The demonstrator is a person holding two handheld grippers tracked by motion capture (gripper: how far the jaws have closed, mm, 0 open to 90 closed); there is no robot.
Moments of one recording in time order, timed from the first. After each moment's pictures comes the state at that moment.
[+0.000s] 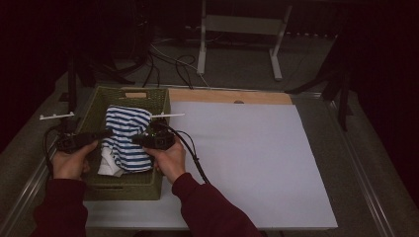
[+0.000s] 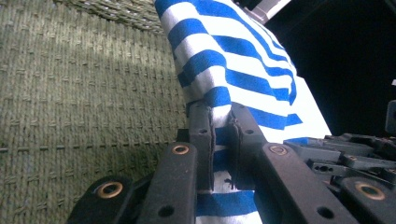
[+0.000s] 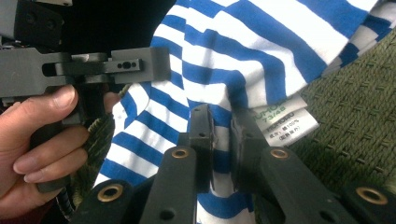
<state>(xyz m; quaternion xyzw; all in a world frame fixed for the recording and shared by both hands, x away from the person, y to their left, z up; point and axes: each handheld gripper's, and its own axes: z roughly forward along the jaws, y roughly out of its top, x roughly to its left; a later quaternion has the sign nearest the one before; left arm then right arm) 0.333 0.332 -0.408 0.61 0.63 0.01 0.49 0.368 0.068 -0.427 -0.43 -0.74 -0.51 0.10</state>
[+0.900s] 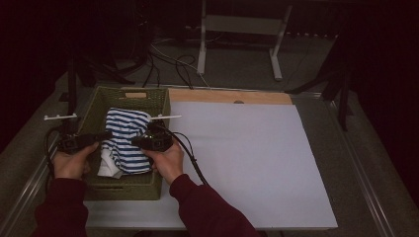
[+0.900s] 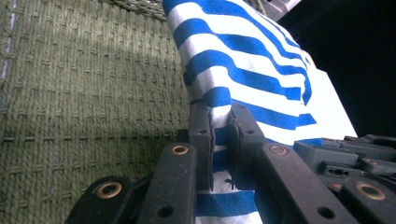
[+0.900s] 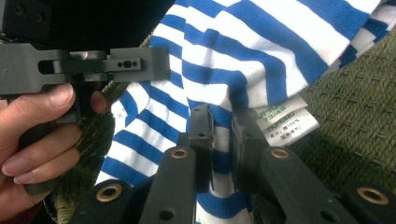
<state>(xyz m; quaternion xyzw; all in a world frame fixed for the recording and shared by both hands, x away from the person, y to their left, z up) 0.337 0.332 -0.416 0.62 0.64 0.03 0.46 0.367 0.076 -0.435 -0.44 -0.74 -0.50 0.09</state>
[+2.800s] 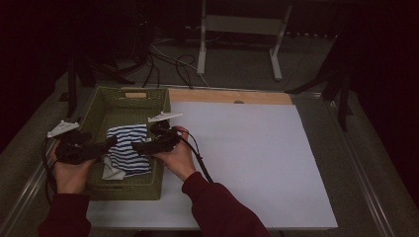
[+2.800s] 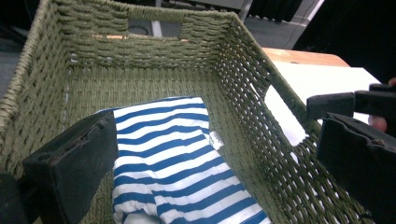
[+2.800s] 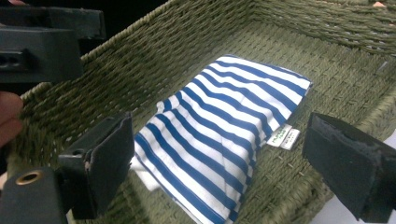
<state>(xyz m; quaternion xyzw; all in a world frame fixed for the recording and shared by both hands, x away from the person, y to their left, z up) 0.289 0.302 -0.398 0.66 0.56 0.21 0.45 0.365 0.056 -0.422 -0.34 -0.81 -0.48 -0.02</state>
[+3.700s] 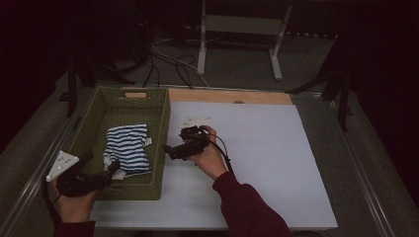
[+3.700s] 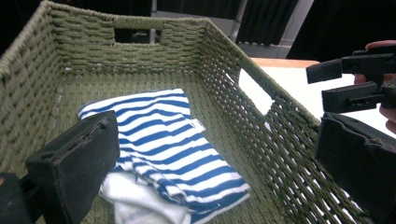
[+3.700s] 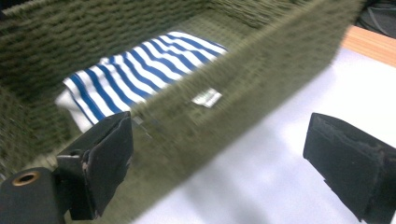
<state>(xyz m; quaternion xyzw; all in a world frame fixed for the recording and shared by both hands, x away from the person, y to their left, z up) 0.228 0.286 -0.431 0.64 0.53 0.25 0.50 0.368 -0.022 -0.438 -0.30 -0.83 -0.47 -0.09</state>
